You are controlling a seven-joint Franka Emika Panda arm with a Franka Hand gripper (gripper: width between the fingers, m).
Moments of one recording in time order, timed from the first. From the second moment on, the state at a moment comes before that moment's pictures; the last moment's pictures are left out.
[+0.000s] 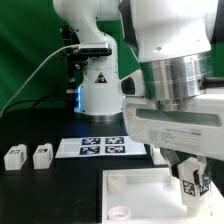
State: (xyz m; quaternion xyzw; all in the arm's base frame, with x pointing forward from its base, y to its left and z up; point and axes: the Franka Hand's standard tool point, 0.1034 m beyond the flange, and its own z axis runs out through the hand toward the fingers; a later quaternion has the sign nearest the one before) arm 0.637 0.102 0.079 -0.87 0.49 0.00 0.08
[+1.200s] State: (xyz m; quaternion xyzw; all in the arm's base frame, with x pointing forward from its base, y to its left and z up) arm 0.633 0.116 0.084 -0.99 0.10 -0.03 0.06
